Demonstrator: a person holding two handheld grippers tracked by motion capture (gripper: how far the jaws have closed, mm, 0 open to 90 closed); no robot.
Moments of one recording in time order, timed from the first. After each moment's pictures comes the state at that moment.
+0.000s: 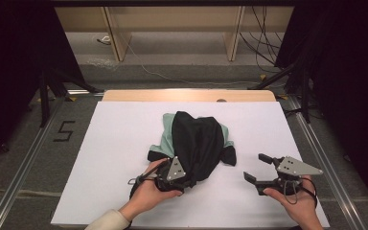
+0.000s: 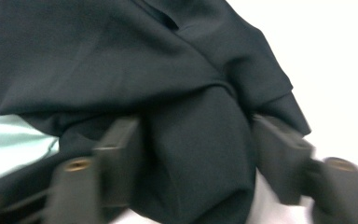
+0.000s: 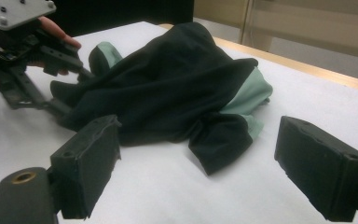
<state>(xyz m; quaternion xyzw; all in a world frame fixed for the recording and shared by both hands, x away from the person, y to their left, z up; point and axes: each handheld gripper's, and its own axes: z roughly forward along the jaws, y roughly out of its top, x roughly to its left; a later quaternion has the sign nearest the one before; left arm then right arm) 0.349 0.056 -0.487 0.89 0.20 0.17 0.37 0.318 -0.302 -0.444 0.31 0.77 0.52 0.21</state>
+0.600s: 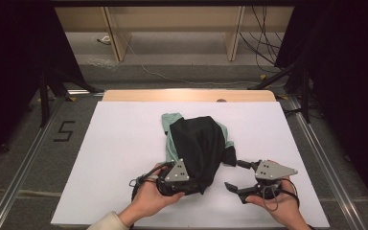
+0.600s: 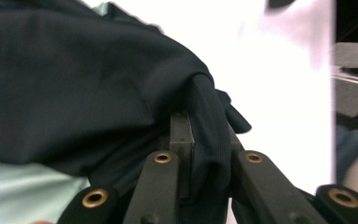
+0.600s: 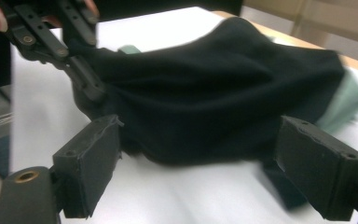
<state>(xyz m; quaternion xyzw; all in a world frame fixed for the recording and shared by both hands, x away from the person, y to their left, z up) 0.319 0.045 -0.442 0.88 0.17 0.08 0.43 0.314 -0.252 -0.448 0.23 0.81 0.52 0.16</state>
